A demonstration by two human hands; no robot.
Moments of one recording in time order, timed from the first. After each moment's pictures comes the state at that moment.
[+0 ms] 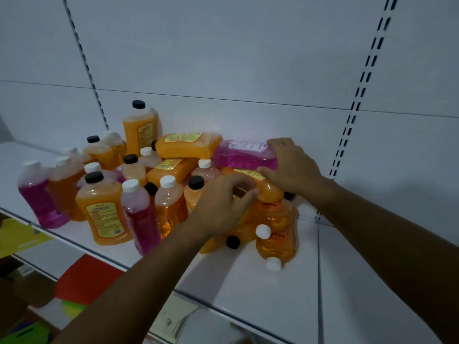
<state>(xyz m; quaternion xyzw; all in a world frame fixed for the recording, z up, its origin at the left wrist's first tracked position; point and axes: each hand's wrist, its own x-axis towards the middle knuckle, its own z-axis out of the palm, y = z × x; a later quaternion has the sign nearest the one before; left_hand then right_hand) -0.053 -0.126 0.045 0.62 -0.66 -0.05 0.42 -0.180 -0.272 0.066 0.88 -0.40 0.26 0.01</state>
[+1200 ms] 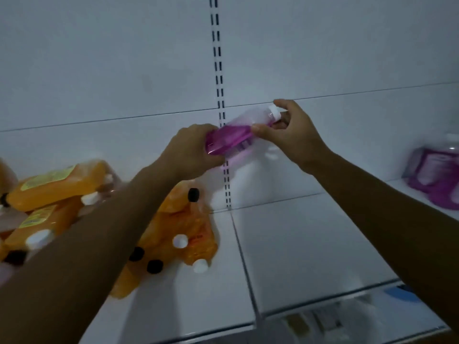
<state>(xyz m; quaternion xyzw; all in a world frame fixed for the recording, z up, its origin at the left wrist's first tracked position) -0.127 -0.217 0.134 0.48 -0.83 -0.02 0.28 -0.347 -0.217 0.124 0.66 -0.45 0.56 -0.24</state>
